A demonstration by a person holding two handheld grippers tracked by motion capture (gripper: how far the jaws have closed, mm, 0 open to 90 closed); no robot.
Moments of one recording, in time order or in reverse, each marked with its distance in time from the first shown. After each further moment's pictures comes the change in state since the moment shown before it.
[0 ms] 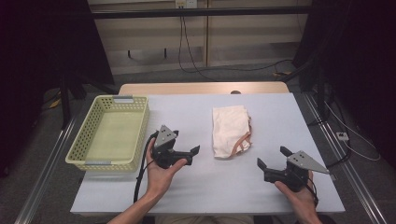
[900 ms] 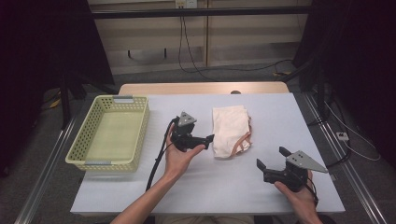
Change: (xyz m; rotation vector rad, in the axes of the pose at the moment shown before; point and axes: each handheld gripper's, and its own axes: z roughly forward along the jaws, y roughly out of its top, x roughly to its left) left arm 0.001 0.026 0.074 0.125 -0.033 -0.038; right arm 0.000 -0.001 0.002 0.018 0.014 -0.006
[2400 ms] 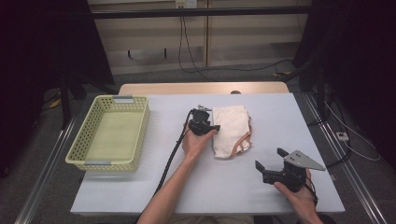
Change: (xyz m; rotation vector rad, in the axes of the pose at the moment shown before) left arm 0.027 0.001 0.100 0.193 0.017 -0.139; right arm 0.000 -0.002 0.003 0.049 0.028 -0.003
